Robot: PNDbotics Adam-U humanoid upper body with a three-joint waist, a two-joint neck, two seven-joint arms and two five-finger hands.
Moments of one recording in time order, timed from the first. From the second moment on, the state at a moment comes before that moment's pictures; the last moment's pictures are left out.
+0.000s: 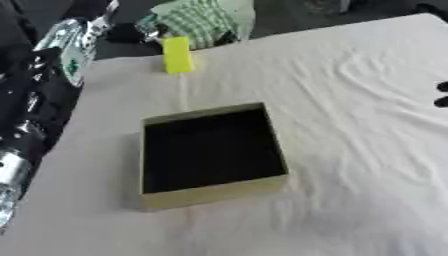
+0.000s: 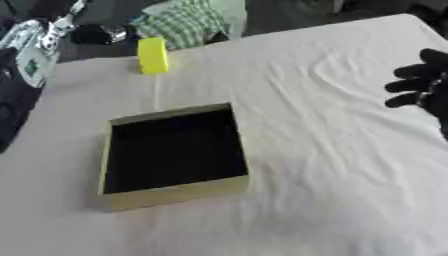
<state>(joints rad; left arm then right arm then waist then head) -1.26 0.55 -0.01 -0.64 -1.07 -0.10 0.03 -0.41 -0.36 -0.01 -1.84 -0.12 -0.31 0.27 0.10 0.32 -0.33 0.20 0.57</state>
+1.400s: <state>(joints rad) -1.25 0.54 0.00 -0.61 -1.03 -0.15 -0.07 -0.43 -0.35 -0.01 -1.84 -0.12 -0.31 0.29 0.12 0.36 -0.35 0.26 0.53</state>
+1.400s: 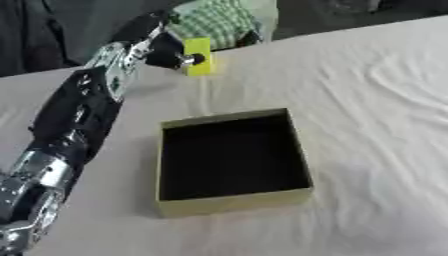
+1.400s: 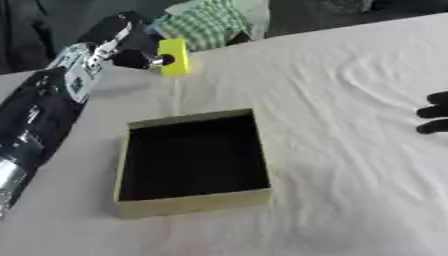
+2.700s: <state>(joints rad) -1.24 0.53 0.00 -0.60 -0.98 -0.21 -0.20 -0.43 -0.34 -0.01 -1.84 -0.12 -0.31 0.29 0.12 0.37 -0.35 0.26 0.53</state>
